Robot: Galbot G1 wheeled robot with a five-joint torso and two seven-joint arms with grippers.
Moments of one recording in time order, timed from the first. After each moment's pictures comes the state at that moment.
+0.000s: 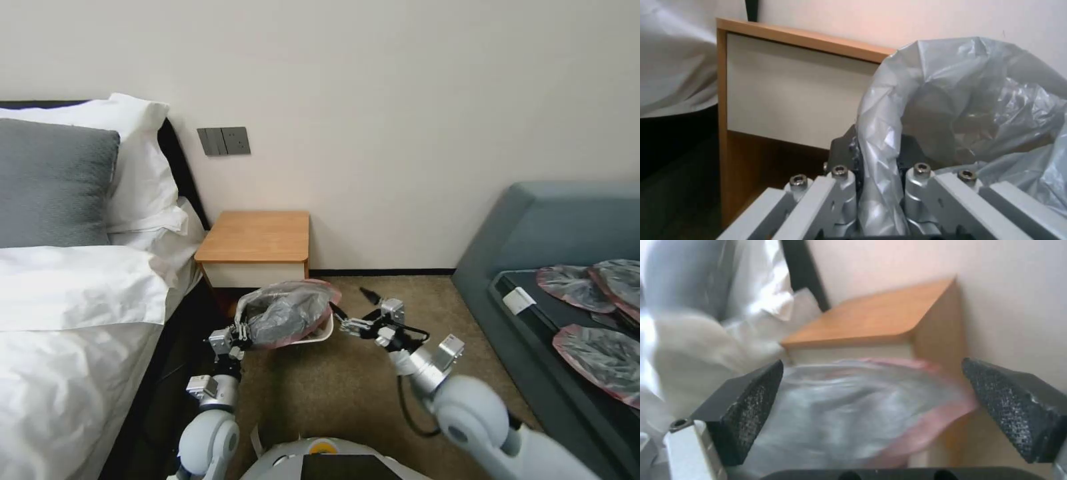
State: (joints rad) left arm 1.67 -1.41 -0.48 -2.12 -0.34 -0.12 -0.12; right arm -1.42 0.87 0.19 2.44 0.86 -0.17 0.19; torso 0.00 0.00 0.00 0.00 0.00
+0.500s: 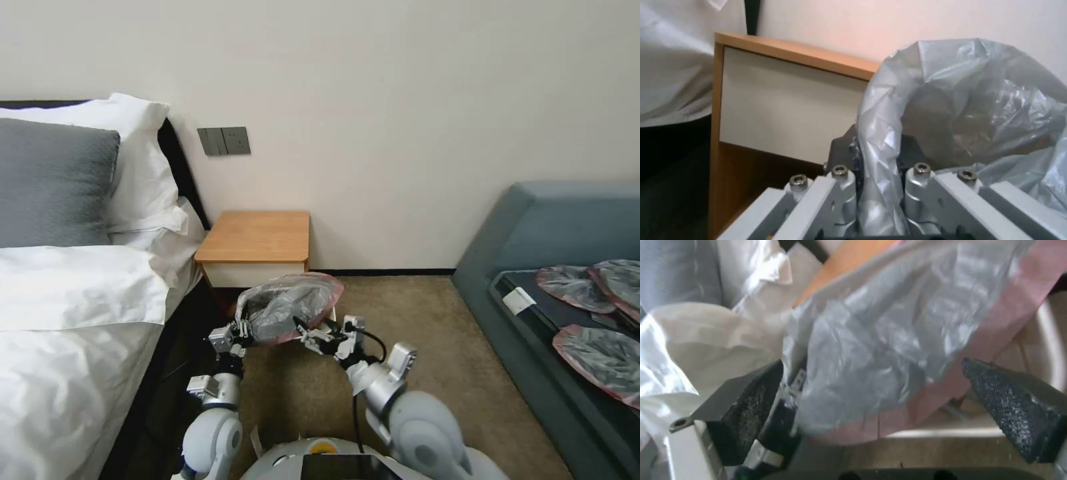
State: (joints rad) left arm 1.66 -1.45 -0.48 -2.13 -0.34 -0.15 -0.09; right arm -1.37 1.11 -0.03 2.42 0.95 -0.34 0.41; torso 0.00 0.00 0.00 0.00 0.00
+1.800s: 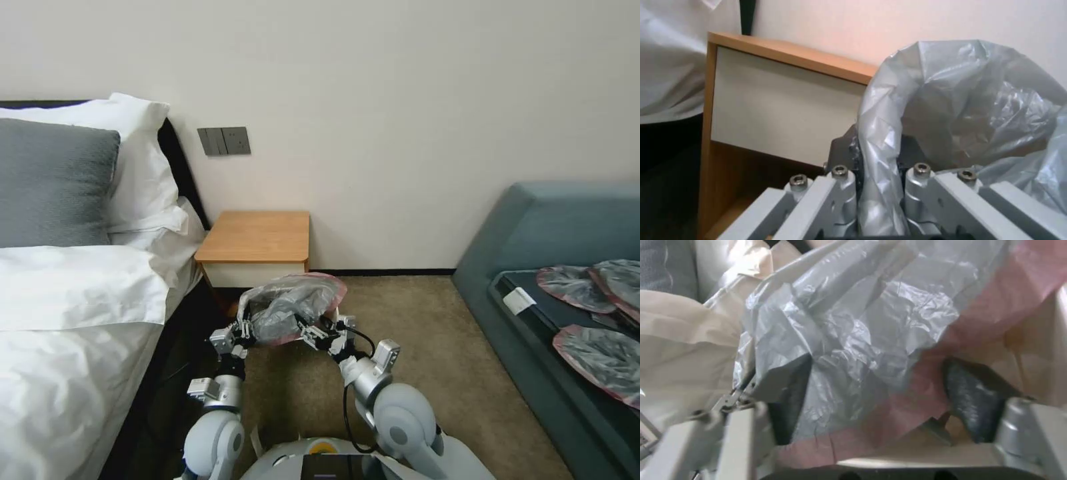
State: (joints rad) left arm 1.68 -1.46 -0.47 -2.14 -0.35 -0.16 -0.08; right arm -1.35 1.16 -0.02 2.29 0.84 -0.31 0.31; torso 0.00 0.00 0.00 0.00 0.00
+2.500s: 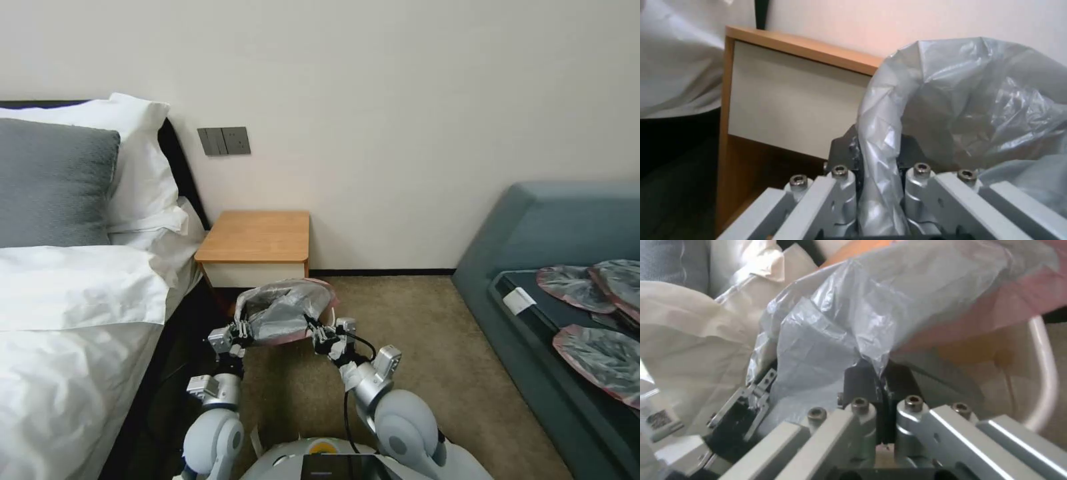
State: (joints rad) left arm 1.67 -1.46 -0.49 -2.14 -0.35 -0.13 -0.12; right arm -1.40 1.15 -0.02 2.32 0.73 -0.28 0.26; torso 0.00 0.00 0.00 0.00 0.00
